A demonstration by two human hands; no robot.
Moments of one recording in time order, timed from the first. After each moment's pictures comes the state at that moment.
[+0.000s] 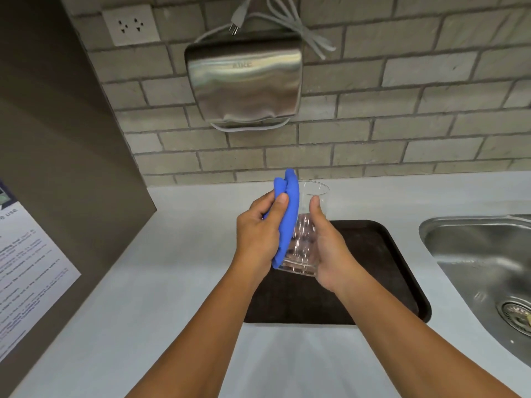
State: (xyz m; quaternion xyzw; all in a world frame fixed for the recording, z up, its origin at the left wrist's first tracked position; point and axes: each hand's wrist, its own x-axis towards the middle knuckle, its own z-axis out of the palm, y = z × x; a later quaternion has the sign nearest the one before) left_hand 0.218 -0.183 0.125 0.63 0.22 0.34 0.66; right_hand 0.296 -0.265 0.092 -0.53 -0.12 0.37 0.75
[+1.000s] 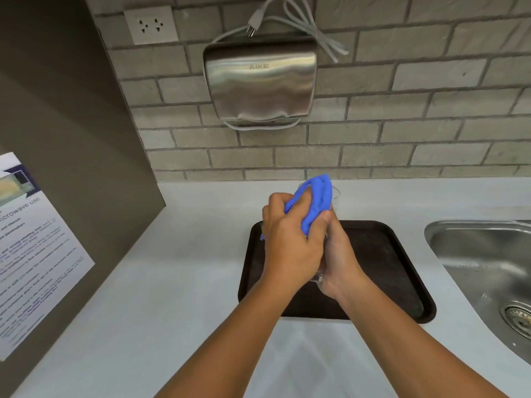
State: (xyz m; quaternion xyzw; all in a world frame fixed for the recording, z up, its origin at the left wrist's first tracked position) left_hand 0.201 -0.215 0.122 0.81 0.19 0.40 0.38; right_hand 0.261 -0.275 0.103 -0.46 -0.13 0.37 0.79
